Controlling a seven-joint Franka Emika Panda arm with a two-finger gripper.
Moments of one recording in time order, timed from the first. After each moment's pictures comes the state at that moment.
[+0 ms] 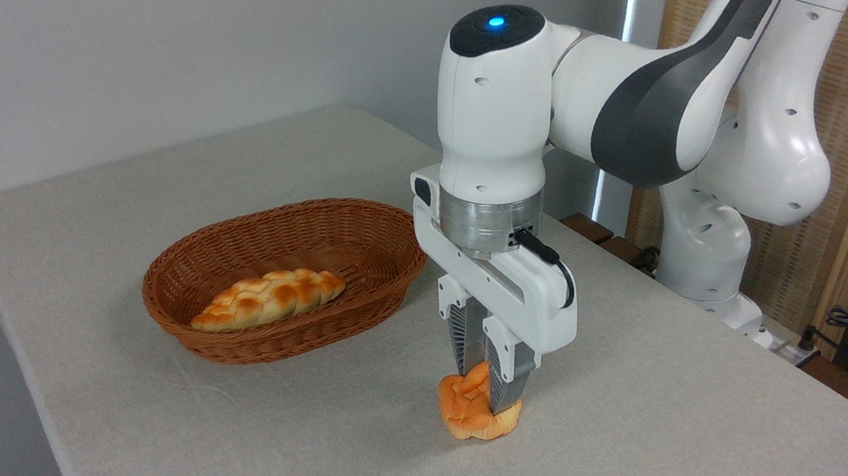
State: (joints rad) arm -0.07 -0.27 0.21 -2.40 0.05 2.10 0.94
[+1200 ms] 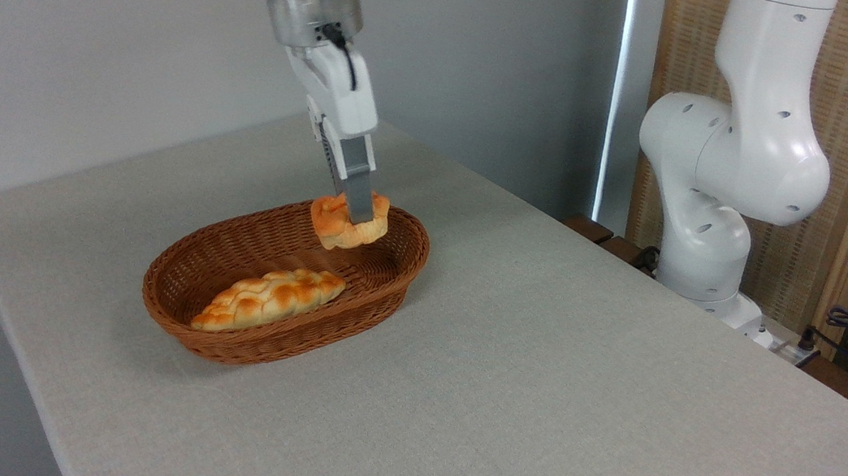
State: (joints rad) arm -0.08 -0.14 -0.27 -1.97 -0.03 1.72 0.69
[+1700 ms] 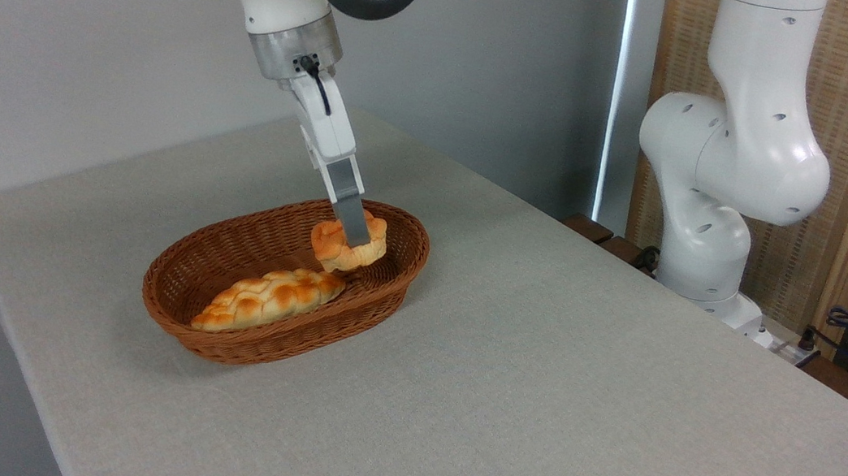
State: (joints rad) arm -0.08 -0.06 -0.33 -1.96 0.05 1.72 0.64
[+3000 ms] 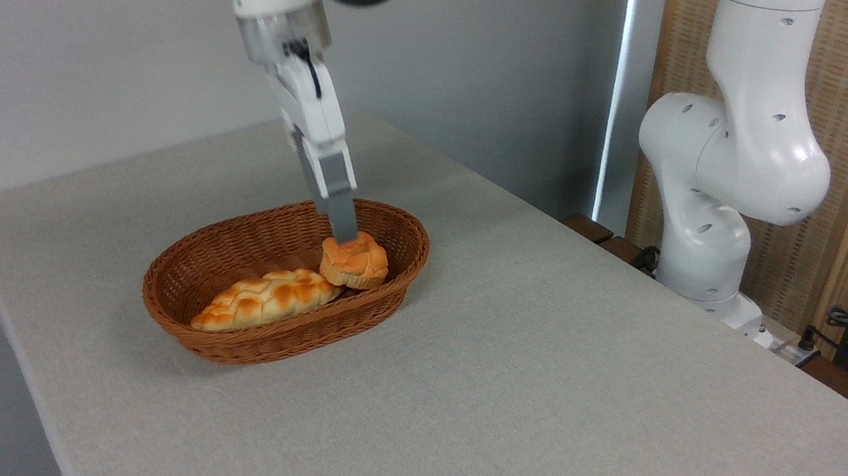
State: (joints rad) arm -0.07 -0.05 -0.34 -1.88 0.05 1.73 0.57
